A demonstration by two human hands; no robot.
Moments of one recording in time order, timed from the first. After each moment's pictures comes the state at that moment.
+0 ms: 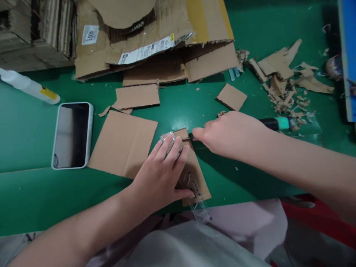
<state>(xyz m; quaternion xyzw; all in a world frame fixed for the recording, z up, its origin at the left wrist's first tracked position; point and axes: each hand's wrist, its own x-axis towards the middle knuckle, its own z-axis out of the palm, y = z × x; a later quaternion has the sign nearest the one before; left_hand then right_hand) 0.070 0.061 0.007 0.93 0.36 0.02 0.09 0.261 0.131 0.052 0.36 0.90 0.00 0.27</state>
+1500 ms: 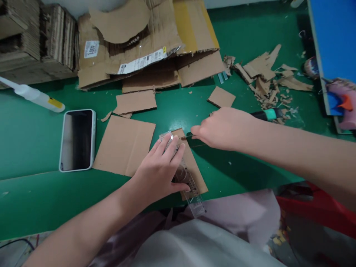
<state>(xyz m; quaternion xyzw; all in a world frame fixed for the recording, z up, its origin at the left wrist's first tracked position) 0.069 0.066 0.013 0.93 0.36 -0.01 0.08 0.266 0.137 0.061 0.36 0.89 -0.04 0.29</state>
